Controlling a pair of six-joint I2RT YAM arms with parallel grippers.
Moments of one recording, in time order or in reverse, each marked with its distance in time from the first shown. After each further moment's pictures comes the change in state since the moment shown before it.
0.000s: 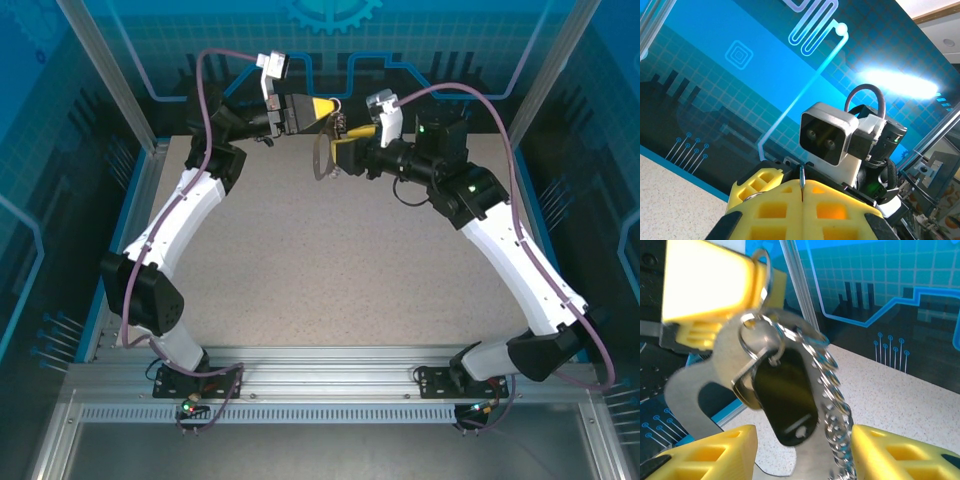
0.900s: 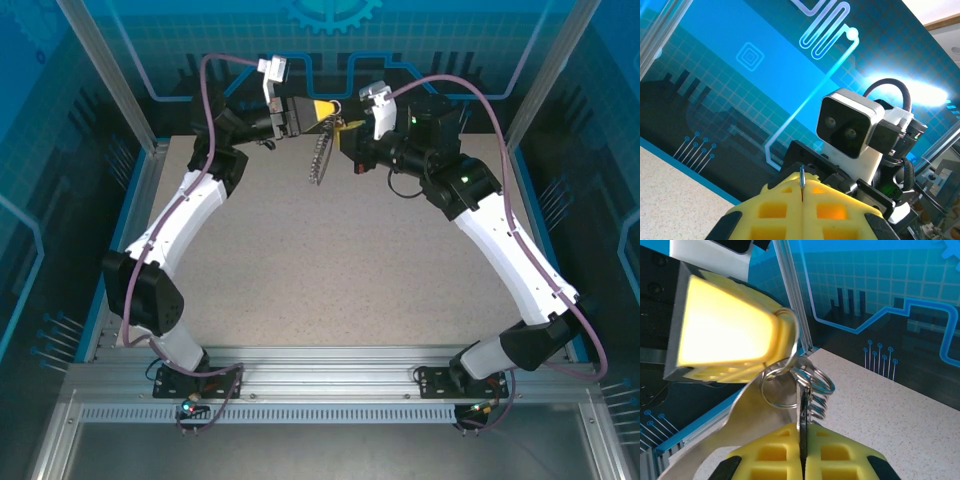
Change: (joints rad) left arm 0.000 -0.001 -0.042 -0.001 -0.038 0.024; right arm 0.006 0.058 0.076 -0.030 0.036 -0.053
